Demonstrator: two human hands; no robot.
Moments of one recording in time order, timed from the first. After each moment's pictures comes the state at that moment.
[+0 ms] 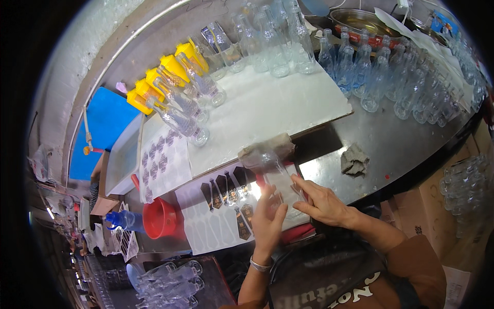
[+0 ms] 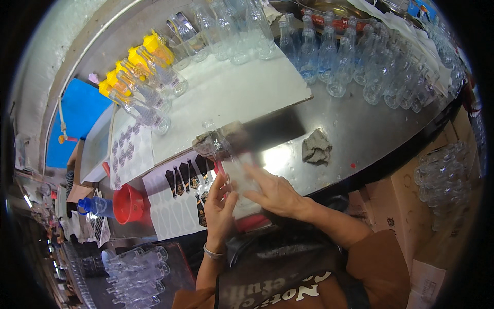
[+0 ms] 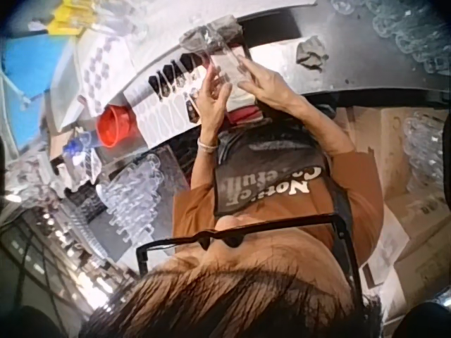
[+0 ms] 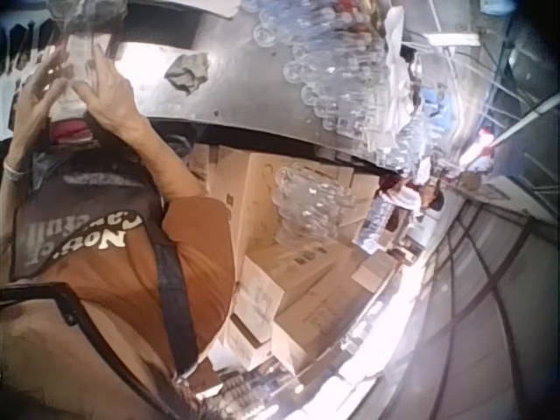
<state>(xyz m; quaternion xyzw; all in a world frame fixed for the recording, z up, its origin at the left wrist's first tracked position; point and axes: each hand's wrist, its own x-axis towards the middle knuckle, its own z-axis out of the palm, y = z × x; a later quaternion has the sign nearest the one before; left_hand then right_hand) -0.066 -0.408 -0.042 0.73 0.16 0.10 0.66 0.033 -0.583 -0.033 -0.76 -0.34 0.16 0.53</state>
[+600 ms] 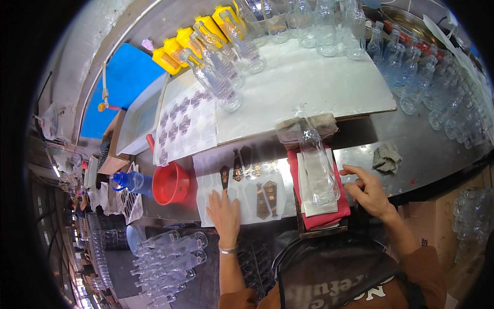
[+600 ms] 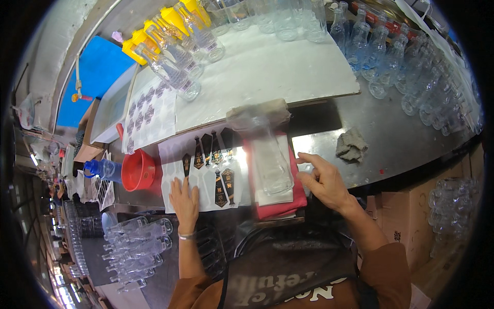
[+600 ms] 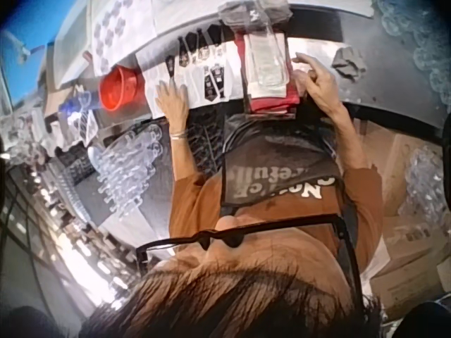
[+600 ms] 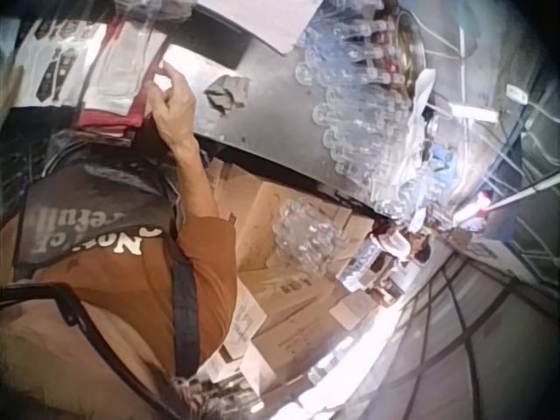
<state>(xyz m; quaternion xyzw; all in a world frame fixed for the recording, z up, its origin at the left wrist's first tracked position) -0.174 -0.253 -0.093 0.94 0.33 0.06 0.03 0.042 -0.609 -0.043 -0.75 -0.23 0.22 0.58</state>
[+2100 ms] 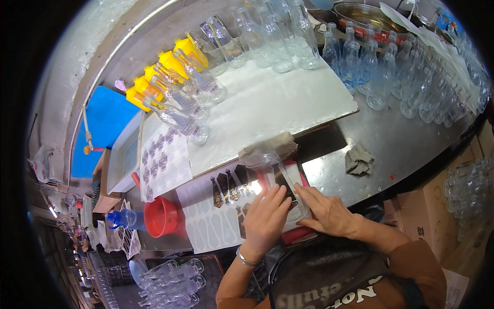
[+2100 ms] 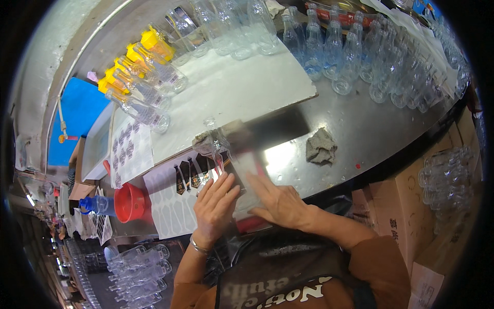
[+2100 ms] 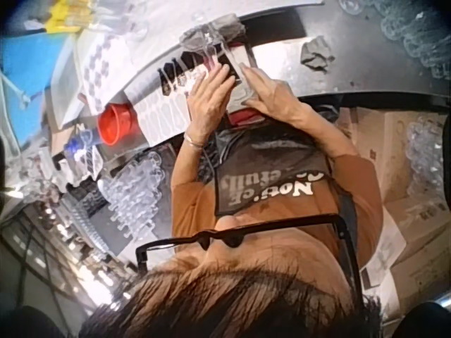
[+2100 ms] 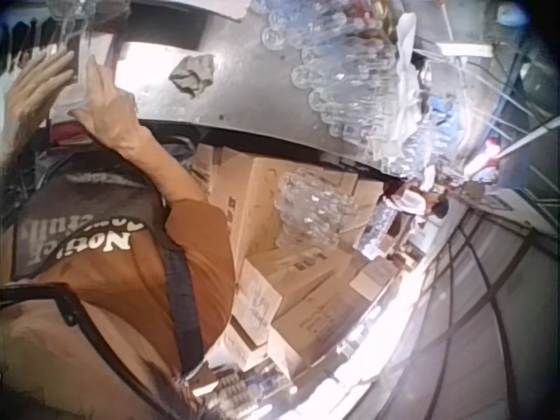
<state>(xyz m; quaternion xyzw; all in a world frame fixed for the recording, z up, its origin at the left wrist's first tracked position) -0.048 -0.388 0.001 0.94 -0.17 0.26 0.17 0.020 -0.590 -0.031 -0.80 -0.42 0.10 0.41</state>
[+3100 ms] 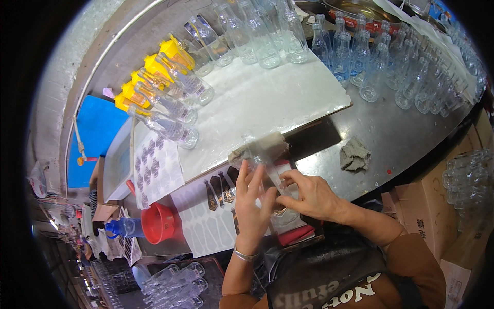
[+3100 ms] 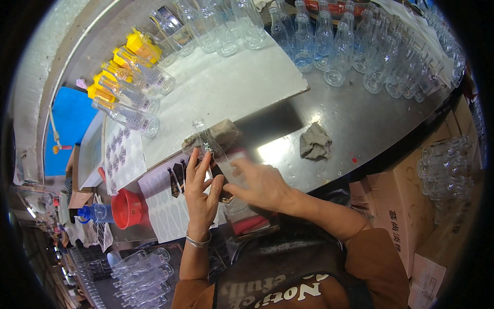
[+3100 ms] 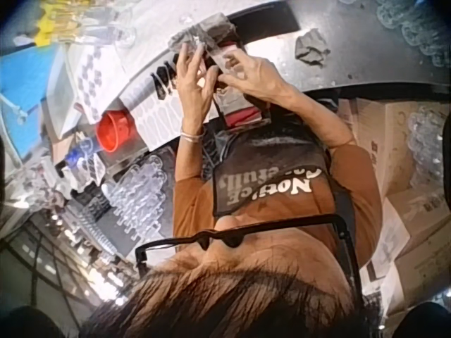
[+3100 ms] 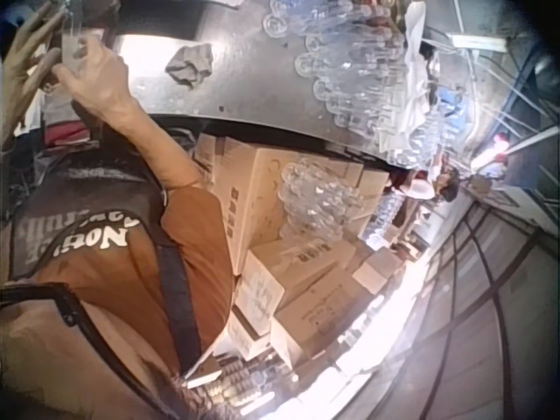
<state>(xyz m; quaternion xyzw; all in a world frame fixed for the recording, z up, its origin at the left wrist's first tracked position) -0.016 -0.381 -0.006 0.91 0.03 0.14 0.40 0.053 -0.557 -0.024 -0.79 -0.29 0.16 0.52</state>
